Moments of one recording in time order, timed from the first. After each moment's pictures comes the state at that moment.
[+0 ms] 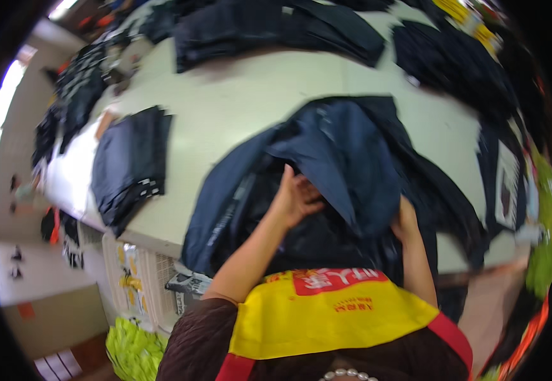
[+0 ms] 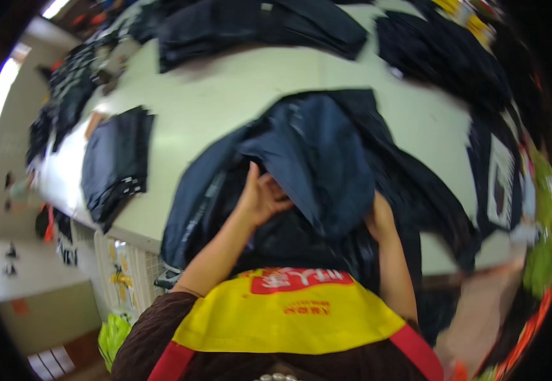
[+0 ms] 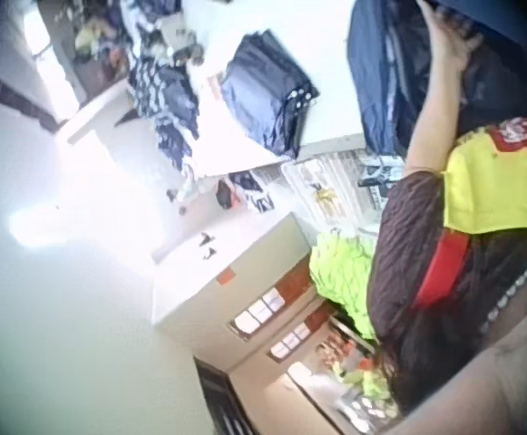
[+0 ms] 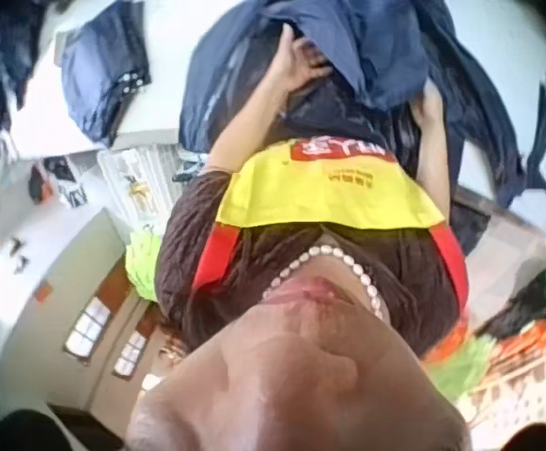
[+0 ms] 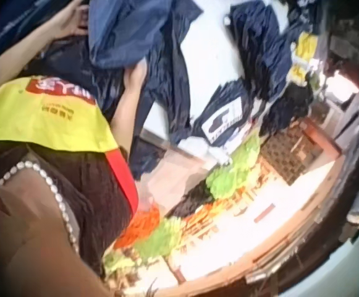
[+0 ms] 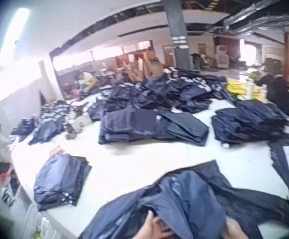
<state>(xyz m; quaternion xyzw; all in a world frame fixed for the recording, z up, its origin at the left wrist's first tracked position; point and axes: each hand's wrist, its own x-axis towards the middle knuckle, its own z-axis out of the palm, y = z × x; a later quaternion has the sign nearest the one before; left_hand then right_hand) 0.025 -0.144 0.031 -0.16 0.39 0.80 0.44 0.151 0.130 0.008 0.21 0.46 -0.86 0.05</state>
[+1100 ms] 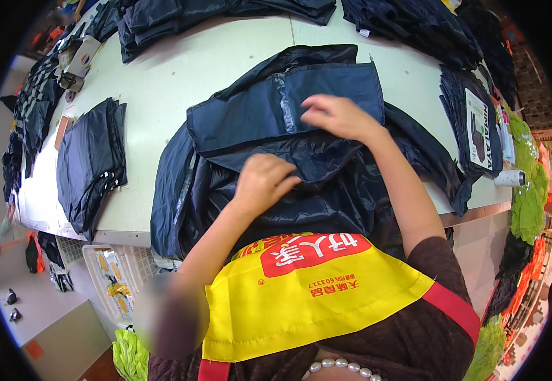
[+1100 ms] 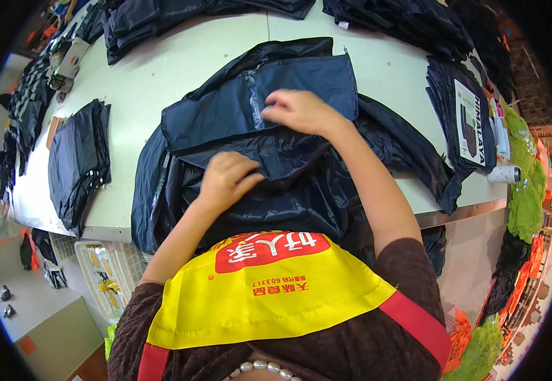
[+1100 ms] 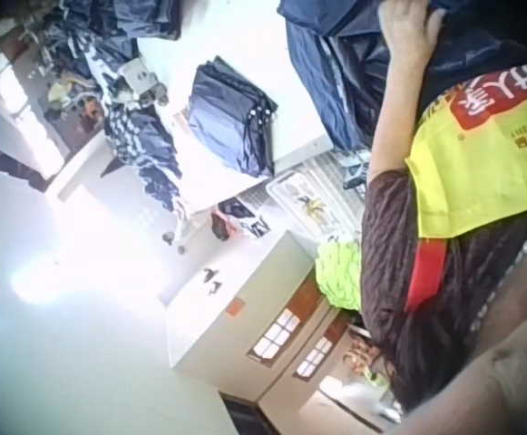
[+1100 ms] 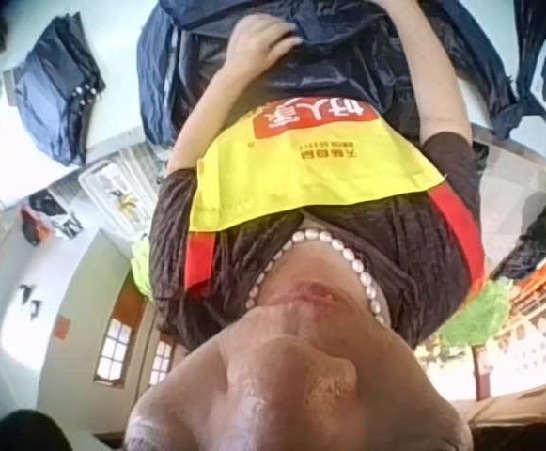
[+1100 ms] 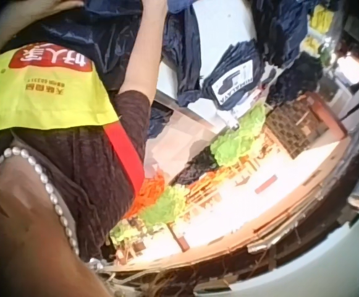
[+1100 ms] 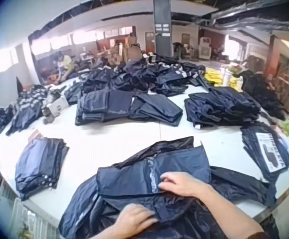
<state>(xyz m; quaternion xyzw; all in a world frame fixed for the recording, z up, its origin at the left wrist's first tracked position) 0.076 -0.151 0.068 0.47 0.80 0.37 -0.06 0.052 0.097 0.113 -0.05 0.90 -0.42 0.08</state>
